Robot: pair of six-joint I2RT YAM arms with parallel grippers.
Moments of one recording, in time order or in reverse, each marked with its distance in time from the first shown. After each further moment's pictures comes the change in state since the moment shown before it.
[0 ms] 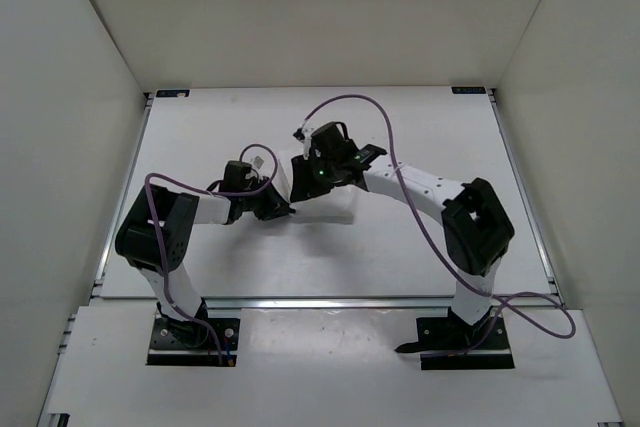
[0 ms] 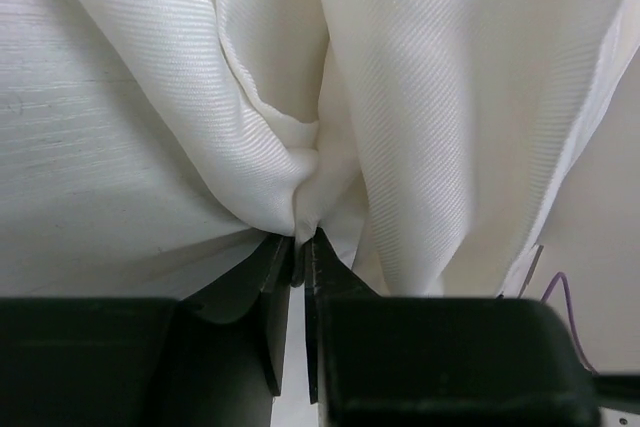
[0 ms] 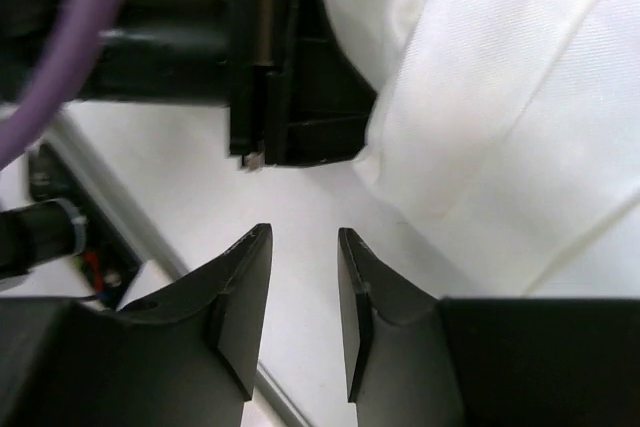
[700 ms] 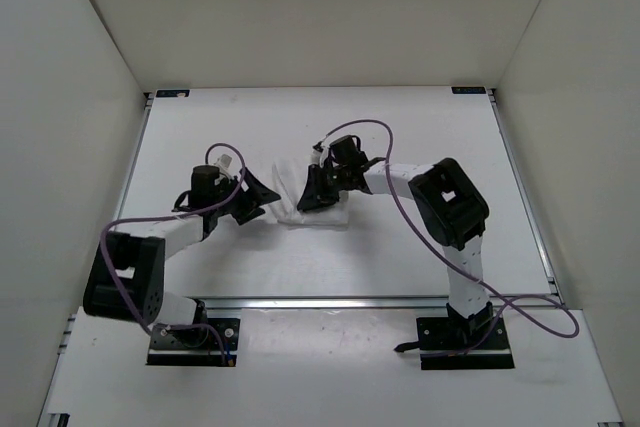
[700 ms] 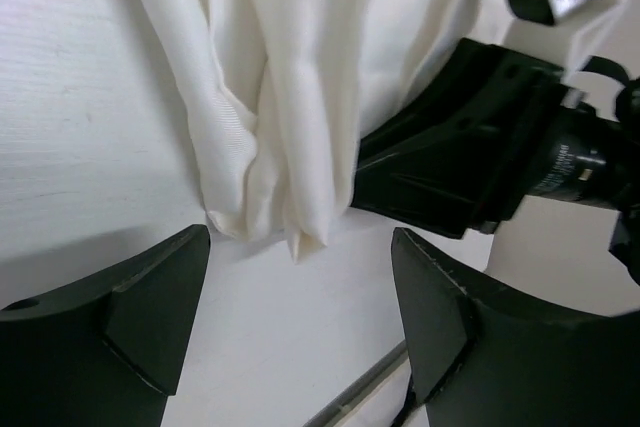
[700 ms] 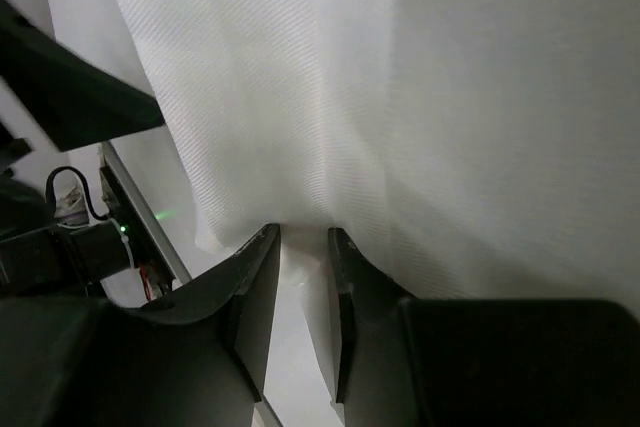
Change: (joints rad) left arm 0.137 -0.324 -0.159 -0.040 0.022 -0.045; right arm -0.155 0.205 -0.166 0.365 -0.326 0.230
